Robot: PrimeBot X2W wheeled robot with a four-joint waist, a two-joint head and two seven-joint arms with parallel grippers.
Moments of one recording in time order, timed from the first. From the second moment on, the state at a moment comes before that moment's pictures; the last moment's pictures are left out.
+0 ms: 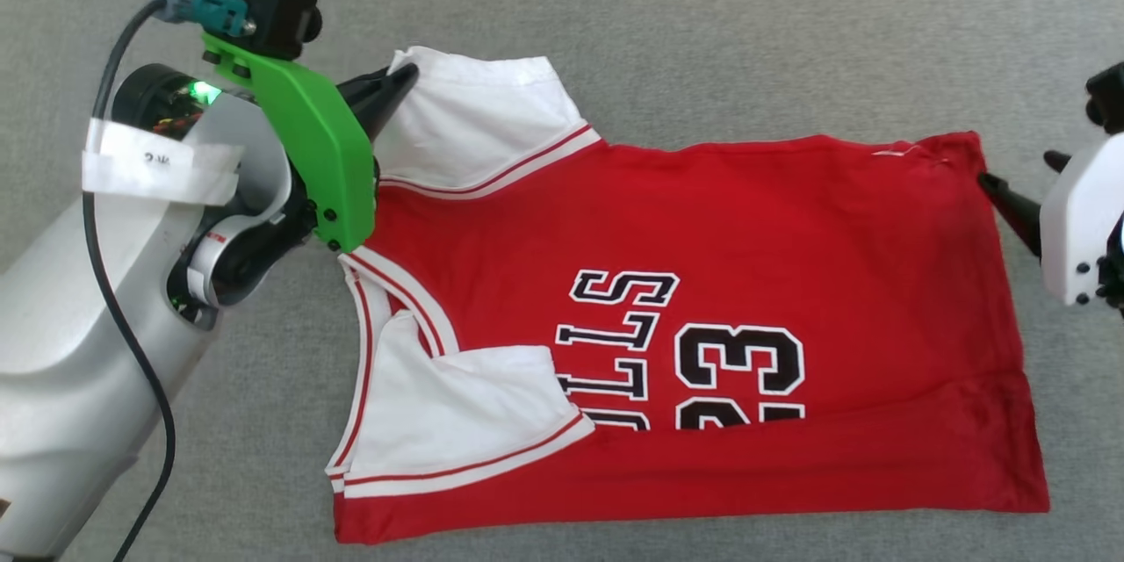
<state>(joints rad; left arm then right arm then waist) -0.85 0.64 -0.70 0.09 -0.93 -0.01 0.42 -0.54 -0.60 0.24 0.12 0.53 0.13 0.72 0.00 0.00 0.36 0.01</state>
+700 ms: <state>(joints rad) -0.84 0.64 -0.71 0.03 -0.93 0.00 0.40 -0.72 -0.67 0.48 0.36 0.57 0.13 0.71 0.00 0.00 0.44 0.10</state>
